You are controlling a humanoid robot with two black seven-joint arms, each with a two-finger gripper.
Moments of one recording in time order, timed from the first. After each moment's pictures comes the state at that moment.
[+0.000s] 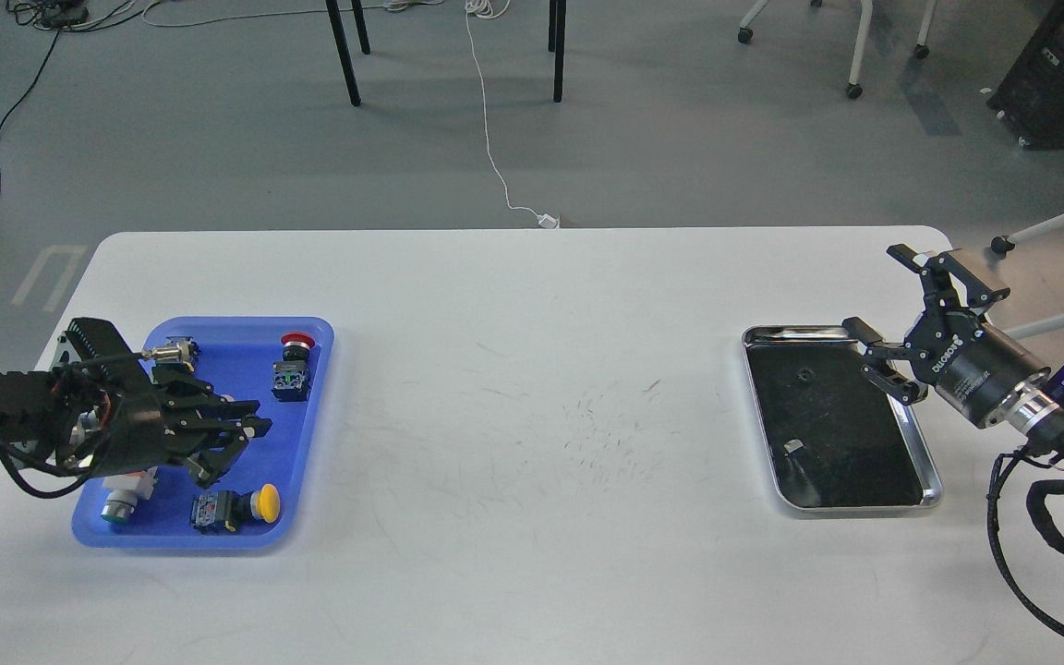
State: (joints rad) left arm -0.56 0.92 -0.41 -1.24 2.18 -0.10 -0.49; right arm 0.50 -0.73 0.48 0.97 -0.19 0.48 0.49
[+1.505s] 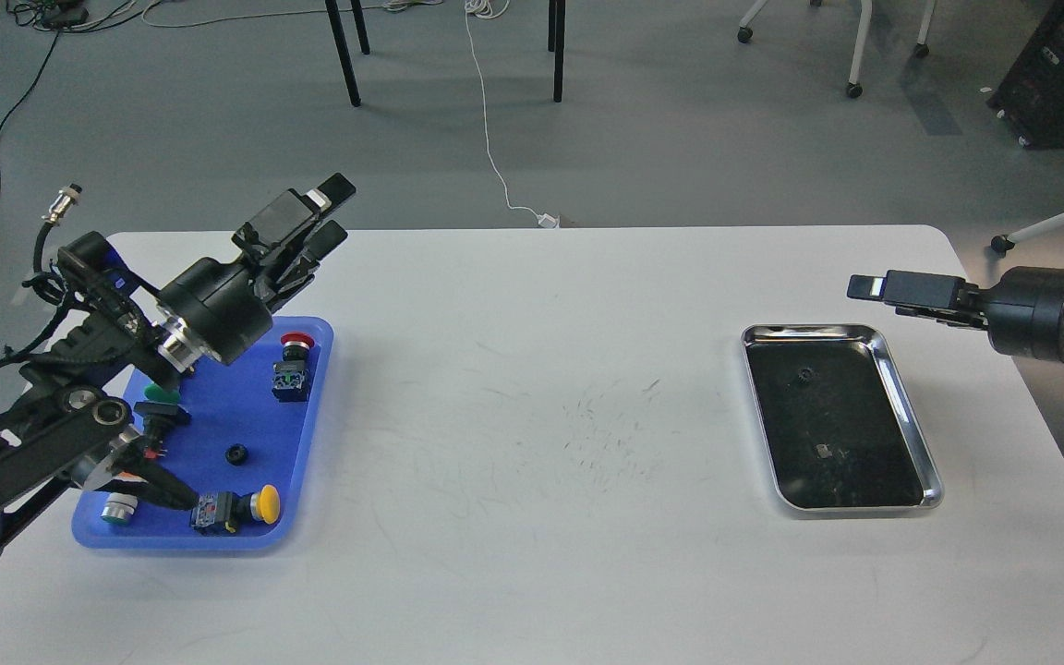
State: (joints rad) left arm -0.48 0.62 -0.73 -1.34 0.86 -0.06 -0.49; right arm 1.01 -0.91 0.17 1.02 -1.41 0.49 0.49
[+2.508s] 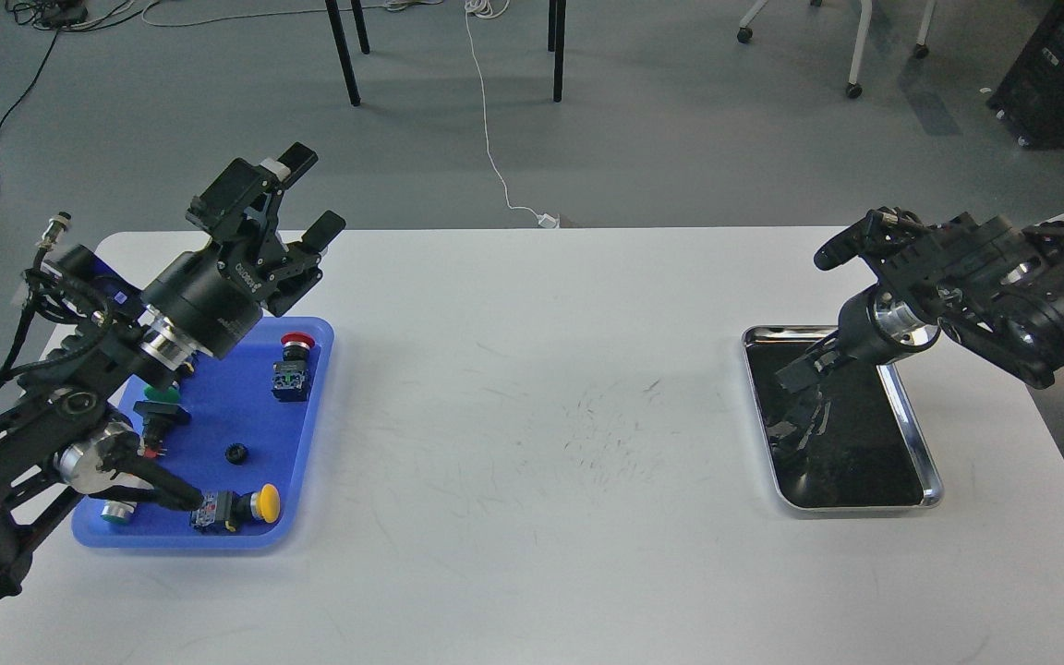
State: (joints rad) left arm -0.41 0.59 -0.85 -1.34 0.71 -0.20 -0.49; right arm 1.27 -0.36 -0.54 0.58 -1.48 0.49 0.49
